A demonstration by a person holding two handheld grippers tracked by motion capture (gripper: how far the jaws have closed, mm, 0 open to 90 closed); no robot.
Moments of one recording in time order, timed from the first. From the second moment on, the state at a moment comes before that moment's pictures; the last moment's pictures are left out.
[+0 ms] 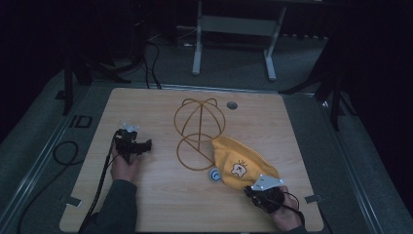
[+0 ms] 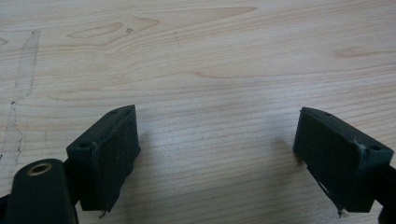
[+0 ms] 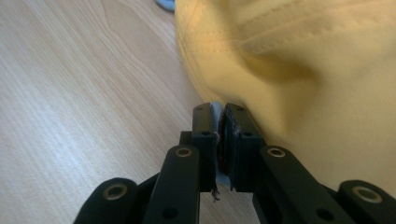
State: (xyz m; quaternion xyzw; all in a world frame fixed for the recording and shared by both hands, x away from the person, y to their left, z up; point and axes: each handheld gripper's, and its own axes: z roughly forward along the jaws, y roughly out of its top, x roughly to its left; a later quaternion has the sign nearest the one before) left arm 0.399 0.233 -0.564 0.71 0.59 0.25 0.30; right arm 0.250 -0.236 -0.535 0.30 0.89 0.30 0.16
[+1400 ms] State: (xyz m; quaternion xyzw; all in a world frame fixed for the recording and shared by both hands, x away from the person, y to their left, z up) left arm 0.399 0.233 -0.564 0.71 0.59 0.25 0.30; right arm 0.277 -0.298 -0.419 0.36 0.80 0.41 0.24
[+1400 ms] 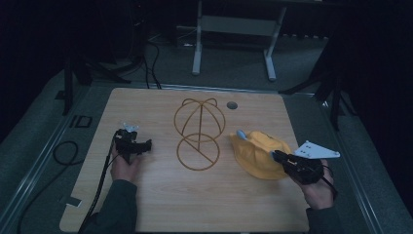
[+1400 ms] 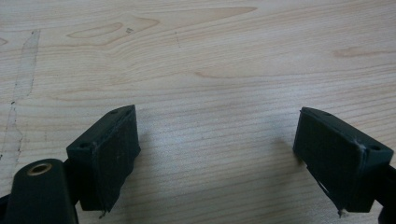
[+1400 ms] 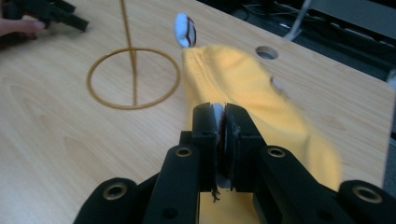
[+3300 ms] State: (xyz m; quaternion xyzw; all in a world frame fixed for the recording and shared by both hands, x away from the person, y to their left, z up) left arm 0.399 0.233 -0.564 0.71 0.59 0.25 0.30; right arm 0.344 -0.260 -0.417 0.32 0.90 0.25 0.16
